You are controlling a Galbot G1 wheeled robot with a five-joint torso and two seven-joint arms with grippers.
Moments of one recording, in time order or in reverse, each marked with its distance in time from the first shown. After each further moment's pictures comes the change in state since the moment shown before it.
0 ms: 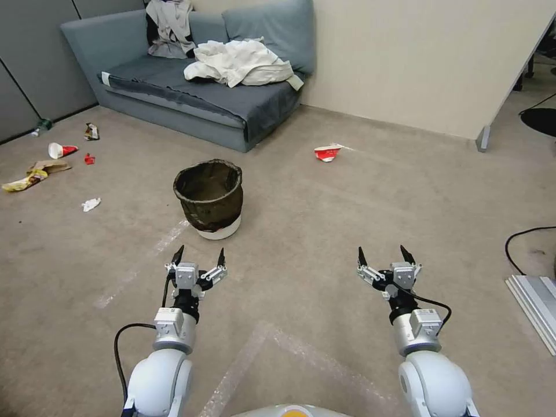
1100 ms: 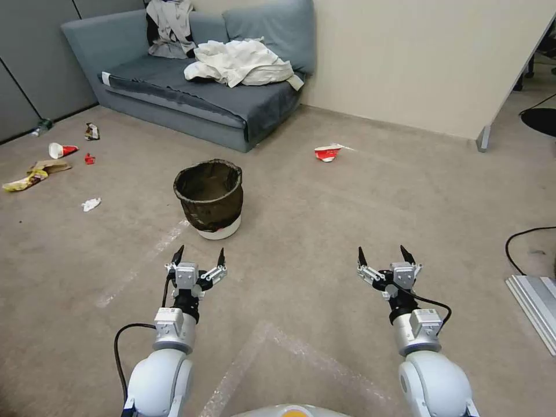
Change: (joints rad) left arm 0.000 0.000 0.000 0.000 0.000 0.000 0.000; right arm 0.000 0.000 0.000 0.000 0.000 0.000 0.000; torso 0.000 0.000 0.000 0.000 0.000
